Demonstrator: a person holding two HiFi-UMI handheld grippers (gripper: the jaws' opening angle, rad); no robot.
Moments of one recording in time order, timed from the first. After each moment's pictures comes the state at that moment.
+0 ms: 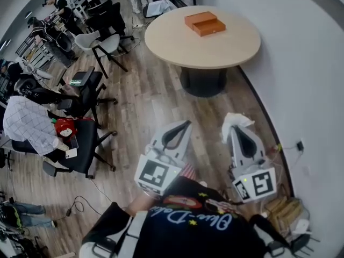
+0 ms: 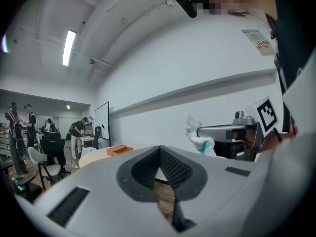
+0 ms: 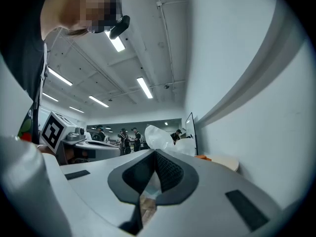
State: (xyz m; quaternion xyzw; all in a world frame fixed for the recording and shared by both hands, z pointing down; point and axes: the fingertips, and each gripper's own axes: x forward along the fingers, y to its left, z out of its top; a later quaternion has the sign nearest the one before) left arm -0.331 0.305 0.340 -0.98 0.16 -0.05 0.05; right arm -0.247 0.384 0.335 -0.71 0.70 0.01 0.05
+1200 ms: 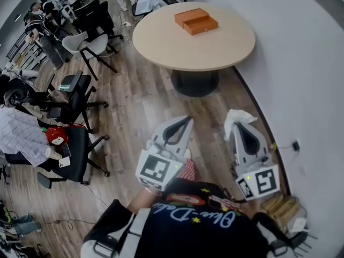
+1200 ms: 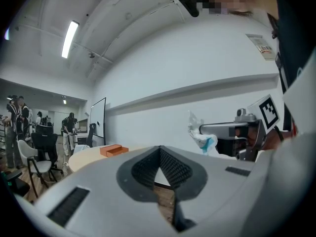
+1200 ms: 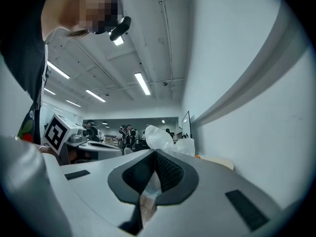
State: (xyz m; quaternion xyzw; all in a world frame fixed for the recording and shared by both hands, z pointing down) left arm -0.271 0.250 0.356 -0.99 0.13 -0.05 0.03; right arm -0.191 0.339 0.342 -0.73 0.68 0.02 0.01
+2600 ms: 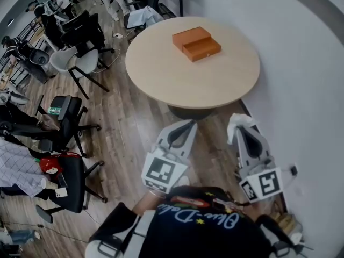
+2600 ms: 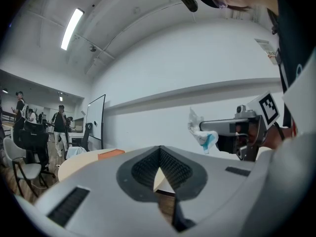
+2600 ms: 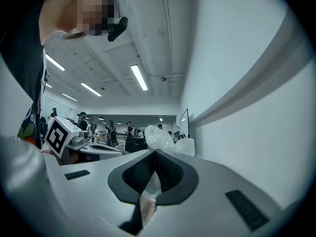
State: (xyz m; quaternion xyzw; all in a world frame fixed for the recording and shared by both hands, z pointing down) left arm -0.168 0.054 0.345 -0.99 0.11 -0.03 0.02; right arm -0.094 0.146 0.317 -0.74 0.67 0.03 -0.02
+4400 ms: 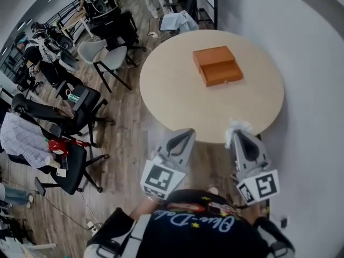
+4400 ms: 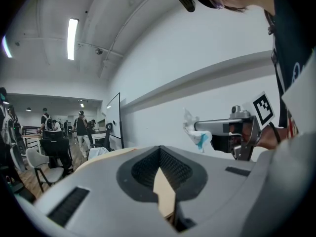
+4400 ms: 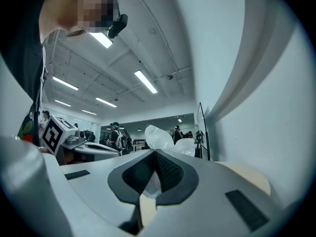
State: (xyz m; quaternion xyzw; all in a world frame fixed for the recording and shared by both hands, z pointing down) left arm -0.028 -0.025 0.341 -0.97 0.25 -0.08 0.04; right arm 0.074 0.032 0.326 -0.64 0.77 0.01 0.02
